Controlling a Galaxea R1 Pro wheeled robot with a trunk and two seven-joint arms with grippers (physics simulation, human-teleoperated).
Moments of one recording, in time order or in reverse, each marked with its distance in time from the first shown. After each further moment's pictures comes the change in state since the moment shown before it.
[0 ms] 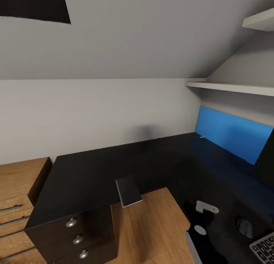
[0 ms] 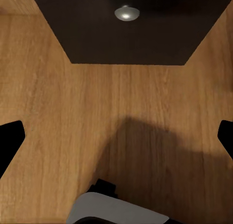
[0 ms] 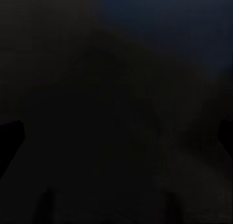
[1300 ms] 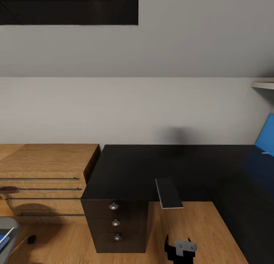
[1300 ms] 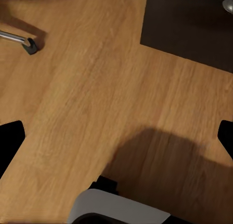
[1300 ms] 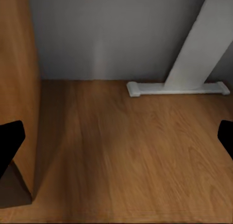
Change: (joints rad) left arm 0.000 0.000 0.000 0.002 0.001 -0.001 0.000; right arm 0.002 0.089 0.186 0.673 0.190 -0.592 -0.040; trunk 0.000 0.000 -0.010
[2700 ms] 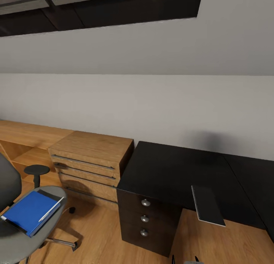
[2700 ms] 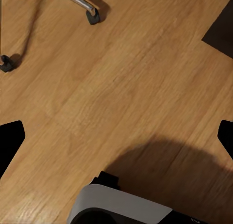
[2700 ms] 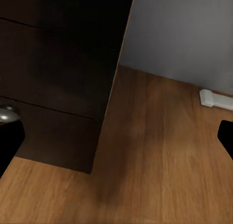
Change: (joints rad) left arm 0.000 0.000 0.000 0.001 0.000 0.000 0.000; right arm 0.000 -0.053 0.005 0.246 0.001 -0.208 0.090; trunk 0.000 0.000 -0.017
